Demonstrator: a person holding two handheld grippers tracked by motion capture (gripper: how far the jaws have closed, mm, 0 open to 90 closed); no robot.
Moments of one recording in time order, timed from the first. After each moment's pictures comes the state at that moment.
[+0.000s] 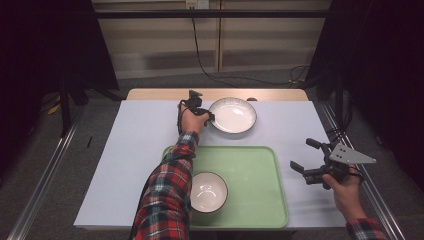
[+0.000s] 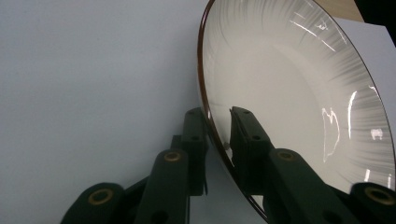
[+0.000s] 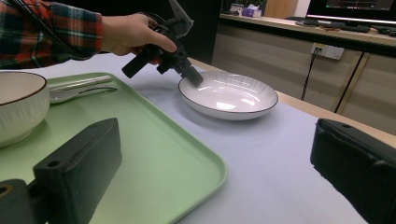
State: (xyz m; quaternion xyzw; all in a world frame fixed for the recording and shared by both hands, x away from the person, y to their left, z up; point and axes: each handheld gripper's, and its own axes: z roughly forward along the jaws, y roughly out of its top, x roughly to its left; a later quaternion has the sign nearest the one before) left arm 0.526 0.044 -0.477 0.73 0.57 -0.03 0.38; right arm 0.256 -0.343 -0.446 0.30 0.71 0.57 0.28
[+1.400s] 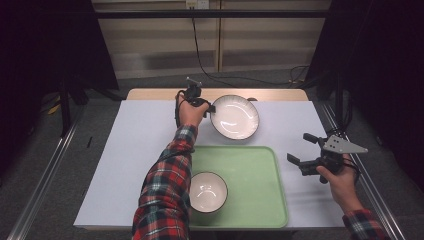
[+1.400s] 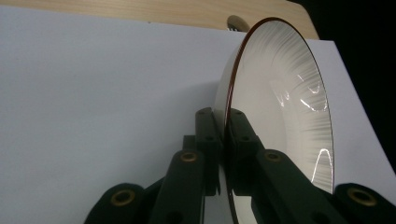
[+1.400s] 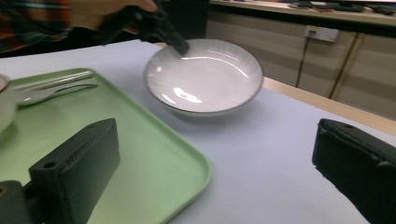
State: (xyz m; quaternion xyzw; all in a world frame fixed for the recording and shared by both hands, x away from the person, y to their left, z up) left arm 0.527 0.047 -0.430 0.73 0.55 -0.06 0.40; right arm 0.282 -0.342 -0.449 0.33 0.72 0.55 0.27
